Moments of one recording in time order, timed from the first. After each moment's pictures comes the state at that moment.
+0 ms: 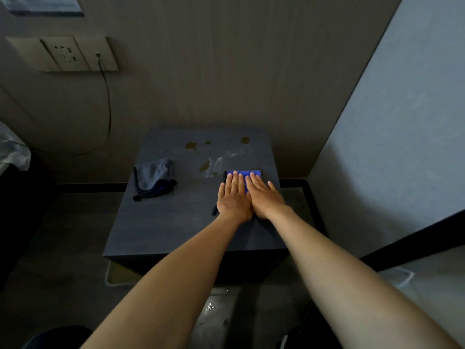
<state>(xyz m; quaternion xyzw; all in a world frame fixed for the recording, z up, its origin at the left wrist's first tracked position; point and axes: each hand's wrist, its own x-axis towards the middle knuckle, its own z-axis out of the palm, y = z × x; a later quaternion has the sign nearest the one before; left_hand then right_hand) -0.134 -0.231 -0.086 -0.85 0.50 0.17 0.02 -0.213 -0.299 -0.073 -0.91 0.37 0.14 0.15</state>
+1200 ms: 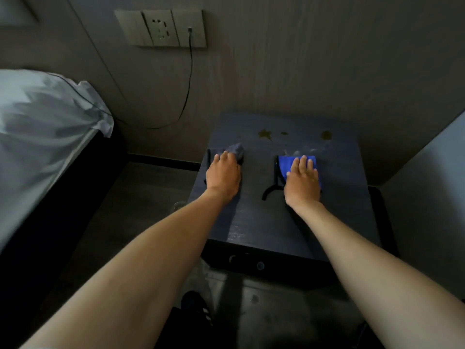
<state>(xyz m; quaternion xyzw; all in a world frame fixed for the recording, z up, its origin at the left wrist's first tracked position) 0.053 -0.129 -0.073 -0.91 0.37 0.03 -0.16 -0.095 -0.265 -0.105 -0.90 0.44 0.01 0.07</state>
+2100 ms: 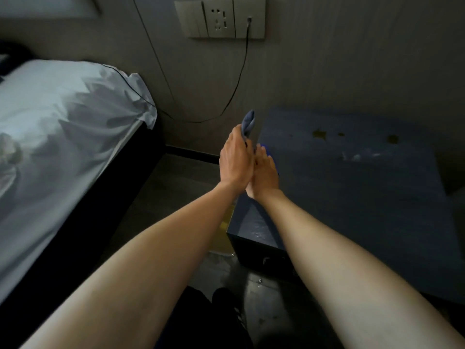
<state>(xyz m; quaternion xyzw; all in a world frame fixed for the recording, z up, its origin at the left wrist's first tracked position) 0.116 -0.070 -0.040 -0.85 0.28 -0.04 -0.44 0.076 -0.133 -0.106 -0.96 0.26 0.00 0.12</state>
